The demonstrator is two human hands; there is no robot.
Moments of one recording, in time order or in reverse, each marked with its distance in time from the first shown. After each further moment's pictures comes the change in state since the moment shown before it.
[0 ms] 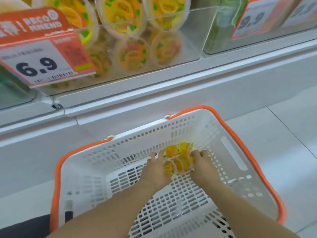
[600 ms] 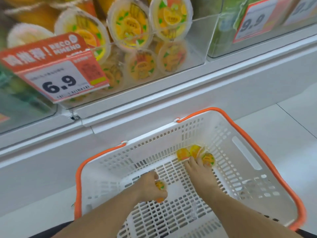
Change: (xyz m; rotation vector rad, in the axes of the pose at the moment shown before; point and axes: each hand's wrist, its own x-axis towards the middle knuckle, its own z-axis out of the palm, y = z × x) left_hand -0.036 -0.051 -0.041 -0.311 -0.387 -0.207; right_hand -0.003 -0.027 0.039 -0.566 -0.016 -0.248
